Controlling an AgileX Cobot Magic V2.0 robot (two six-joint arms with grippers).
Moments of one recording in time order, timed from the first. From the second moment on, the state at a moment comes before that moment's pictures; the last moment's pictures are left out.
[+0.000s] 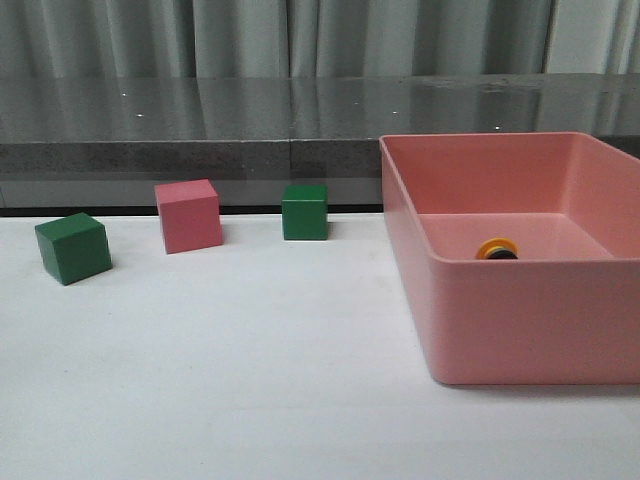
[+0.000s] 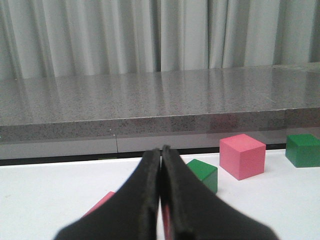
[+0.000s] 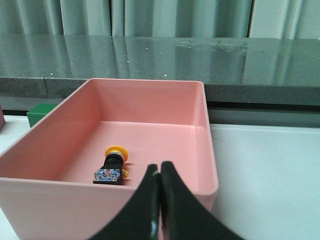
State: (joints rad) left arm -0.03 -0.01 0.00 0.05 0.01 0.02; right arm 0.10 -0.01 0.02 -0.02 0.08 0.02
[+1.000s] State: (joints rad) left arm -0.03 -0.01 0.00 0.05 0.01 0.02; right arm 0.10 0.63 -0.68 0.19 0.36 0.03
